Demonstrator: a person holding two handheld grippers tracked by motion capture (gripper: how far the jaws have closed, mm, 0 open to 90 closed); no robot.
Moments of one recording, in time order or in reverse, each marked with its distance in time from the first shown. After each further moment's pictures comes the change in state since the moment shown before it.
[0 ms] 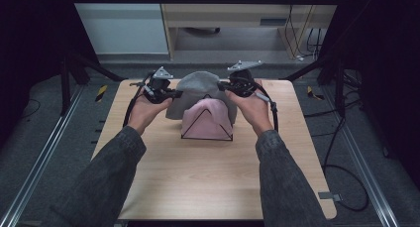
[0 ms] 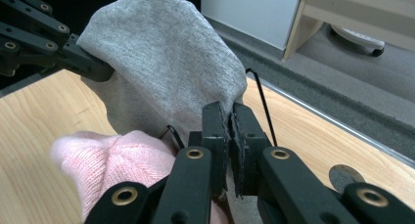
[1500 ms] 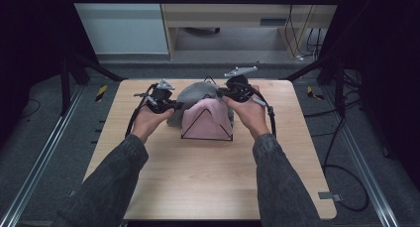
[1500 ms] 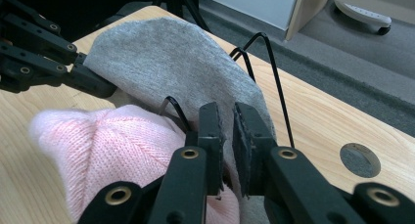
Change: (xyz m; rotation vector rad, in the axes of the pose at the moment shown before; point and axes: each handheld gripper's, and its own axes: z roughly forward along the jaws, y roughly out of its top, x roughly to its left) left arm -0.003 -0.034 0.024 0.072 -0.011 -0.067; right arm 0.005 -0.015 0.013 0.060 -0.010 0.021
